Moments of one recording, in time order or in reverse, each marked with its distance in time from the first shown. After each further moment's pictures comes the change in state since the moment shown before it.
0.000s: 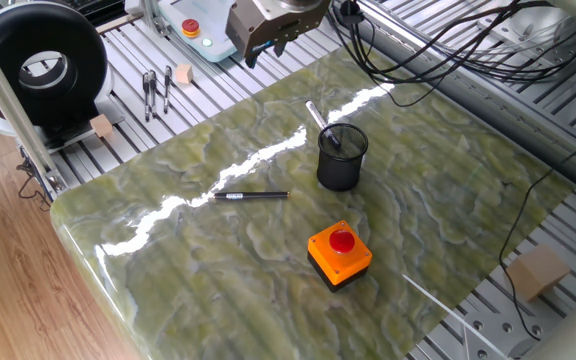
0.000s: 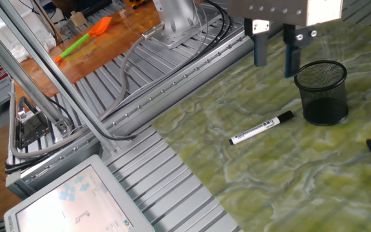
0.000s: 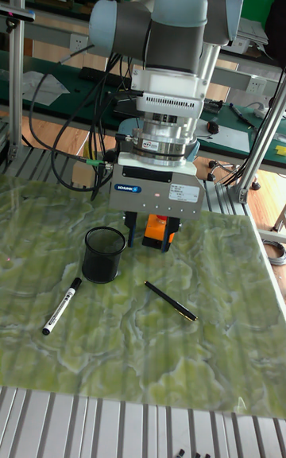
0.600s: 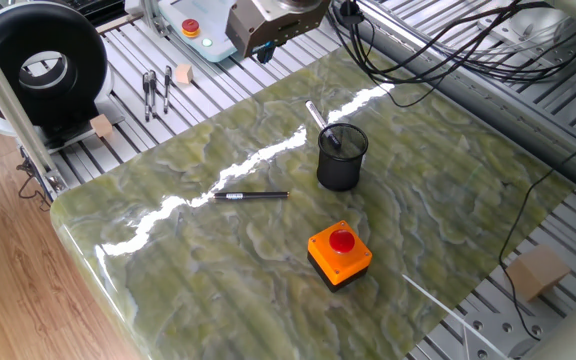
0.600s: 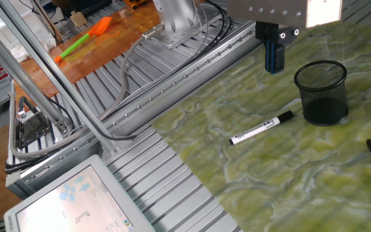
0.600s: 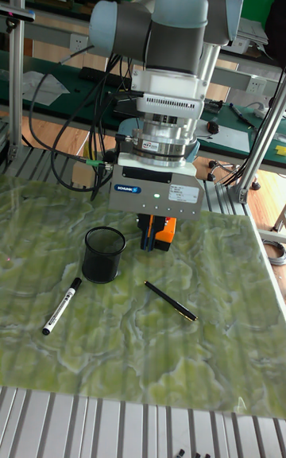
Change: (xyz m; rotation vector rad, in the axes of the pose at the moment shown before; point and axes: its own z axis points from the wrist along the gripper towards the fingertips) arm 0.001 -0.001 0.001 0.006 0.002 -0.006
